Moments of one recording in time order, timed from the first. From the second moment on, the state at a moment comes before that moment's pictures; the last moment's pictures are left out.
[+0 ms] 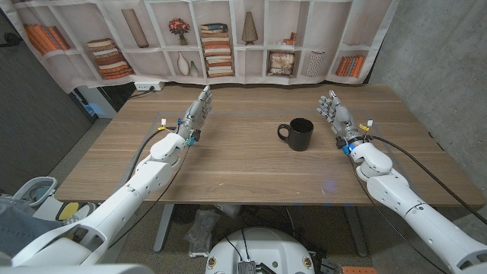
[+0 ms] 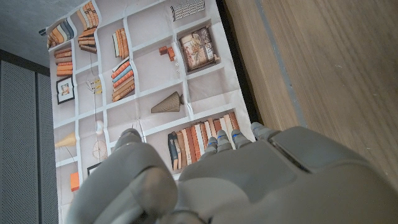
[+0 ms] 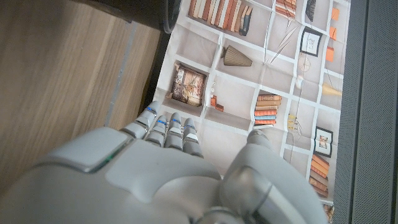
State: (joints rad) left arm 0.83 0.54 0.39 -1.38 -0.64 -0.23 -0.04; left_hand 0.33 -0.03 0.06 0.07 0.33 -0.16 0.03 0.19 0.18 -0.14 -0.02 0.20 0.18 -0.17 0.00 0.19 0.18 -0.17 -0.03 0.20 0.18; right arm -1.00 -0.61 -0.30 -1.48 0.69 0.33 0.04; right_hand 0.24 0.04 0.11 0.02 0.22 0.12 0.08 0.19 0.18 0.12 0.09 0.20 0.17 0.03 0.04 0.19 0.18 0.04 -0.04 0.40 0.17
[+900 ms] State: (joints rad) left arm 0.85 0.56 0.39 -1.43 -0.64 -0.20 -0.02; left_hand 0.34 -0.03 0.06 0.07 0.33 -0.16 0.03 0.19 0.18 -0.14 -0.02 0.20 0.18 -0.17 0.00 0.19 0.18 -0.17 -0.03 0.20 0.18; right arm -1.05 -0.65 -0.29 -1.54 0.69 0.32 0.06; right_hand 0.24 0.04 0.11 0.01 0.21 0.12 0.08 0.19 0.18 0.12 0.09 0.20 0.17 0.03 0.04 0.19 0.18 0.05 -0.04 0.39 0.17
